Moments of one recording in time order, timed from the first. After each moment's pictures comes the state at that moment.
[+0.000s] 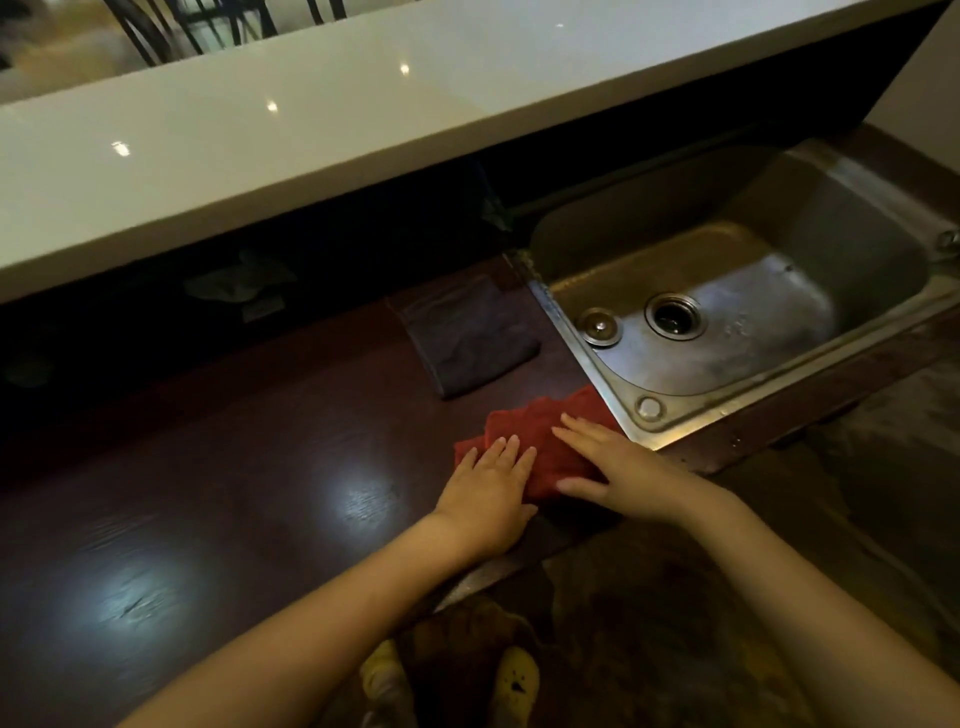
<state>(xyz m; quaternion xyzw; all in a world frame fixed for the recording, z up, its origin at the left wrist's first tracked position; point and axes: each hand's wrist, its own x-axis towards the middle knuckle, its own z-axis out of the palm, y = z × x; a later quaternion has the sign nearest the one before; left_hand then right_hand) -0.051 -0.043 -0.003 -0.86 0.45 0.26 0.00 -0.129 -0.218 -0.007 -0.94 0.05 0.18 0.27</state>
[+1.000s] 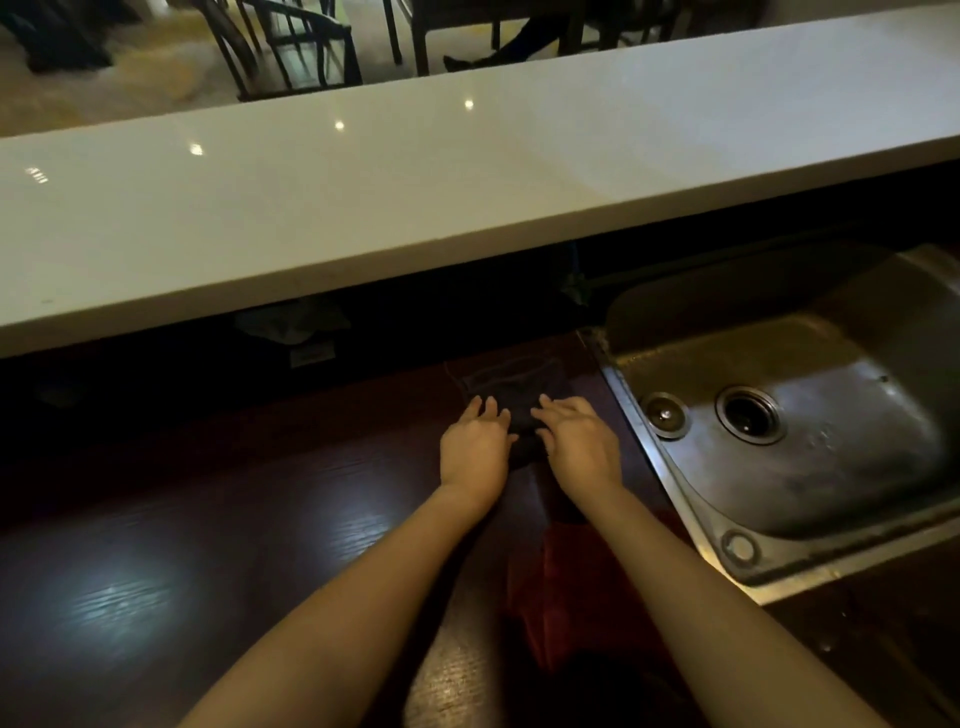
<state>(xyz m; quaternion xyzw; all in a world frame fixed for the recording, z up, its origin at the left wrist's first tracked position) 0.109 -0.065 -0.036 -0.95 0.27 0.08 -0.11 0.059 -0.192 -0.045 -0.97 0.12 -0.05 0.19</state>
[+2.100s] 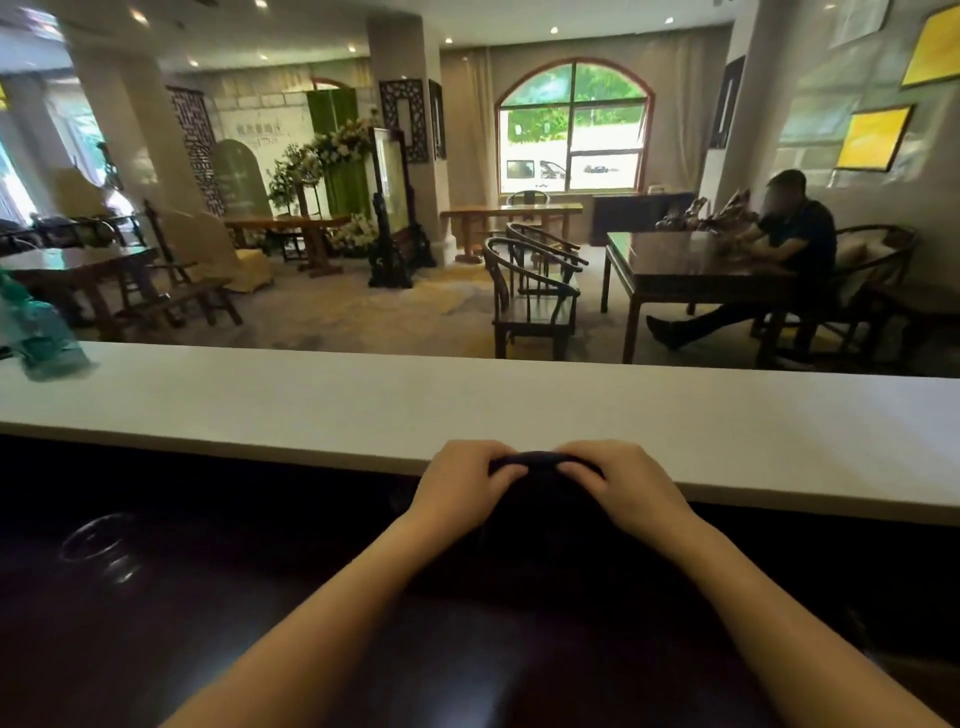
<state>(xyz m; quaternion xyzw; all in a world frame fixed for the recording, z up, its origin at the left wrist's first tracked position) 0.121 0.218 0.234 -0.94 0.17 -0.10 -0.30 0.123 0.030 0.229 -0.93 -0.20 -0.11 0.30</state>
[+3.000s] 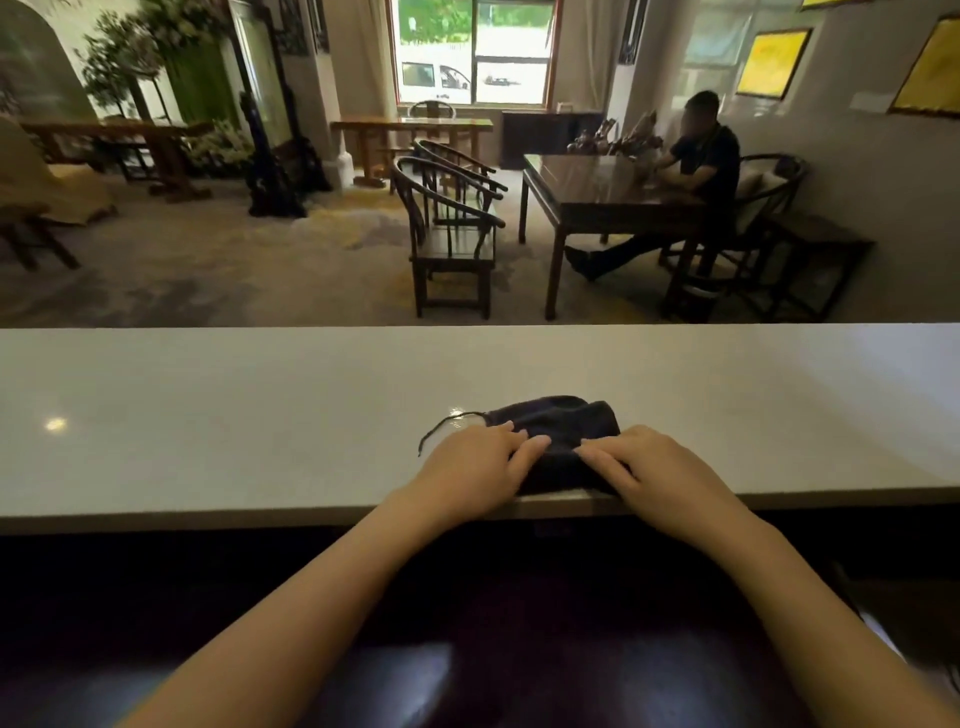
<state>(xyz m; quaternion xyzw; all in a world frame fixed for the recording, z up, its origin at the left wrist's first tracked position) 0.266 0.225 0.189 -0.92 0.30 0.01 -0.24 0.208 0.036 0.201 -0.98 -0.05 -0.03 0.19</state>
